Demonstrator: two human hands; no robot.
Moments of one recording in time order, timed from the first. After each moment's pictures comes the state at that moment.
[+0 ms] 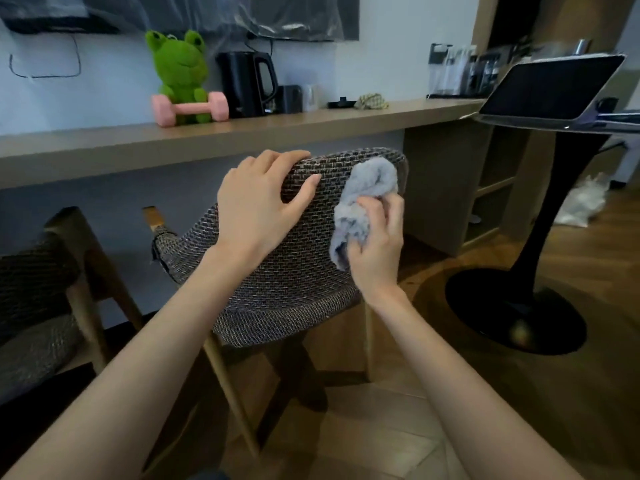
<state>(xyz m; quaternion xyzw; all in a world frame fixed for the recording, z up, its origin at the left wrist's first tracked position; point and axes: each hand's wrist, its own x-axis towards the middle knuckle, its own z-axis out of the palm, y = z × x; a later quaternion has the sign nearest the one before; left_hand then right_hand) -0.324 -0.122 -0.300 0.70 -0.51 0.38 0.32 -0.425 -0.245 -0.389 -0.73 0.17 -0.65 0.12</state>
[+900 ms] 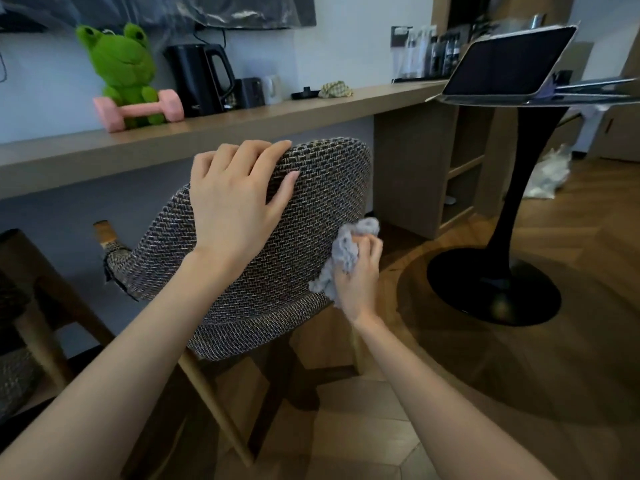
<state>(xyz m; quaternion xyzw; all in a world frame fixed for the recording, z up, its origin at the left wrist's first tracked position) -0.330 -0.151 -0.304 0.64 -0.50 0.53 0.23 -0.420 -0.280 -0.470 -0.69 0.28 -0.60 0.29</state>
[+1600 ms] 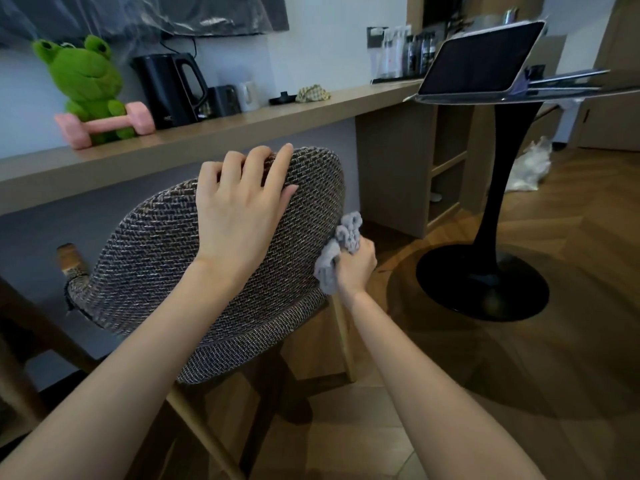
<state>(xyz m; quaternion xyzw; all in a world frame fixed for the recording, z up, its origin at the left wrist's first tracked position) -0.351 -0.189 -0.308 0.62 -0.45 0.64 0.05 -0.418 -0.326 -0.443 -0.55 0.43 -0.59 0.41</state>
